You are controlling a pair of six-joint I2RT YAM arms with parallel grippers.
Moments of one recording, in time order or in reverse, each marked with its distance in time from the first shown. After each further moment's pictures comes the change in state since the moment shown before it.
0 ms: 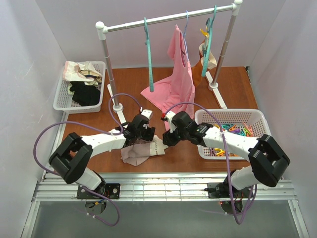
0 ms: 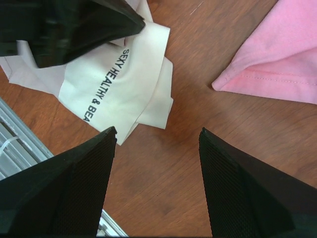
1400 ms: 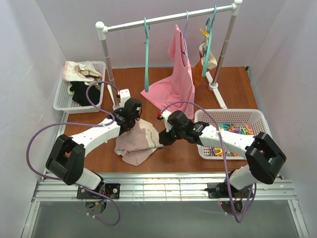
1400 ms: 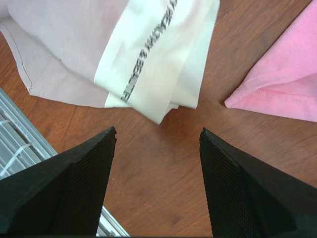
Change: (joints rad) left arm 0.120 -0.003 0.211 -0.156 -0.470 -0.246; right arm 0.034 0.035 0.053 -0.002 0.005 0.013
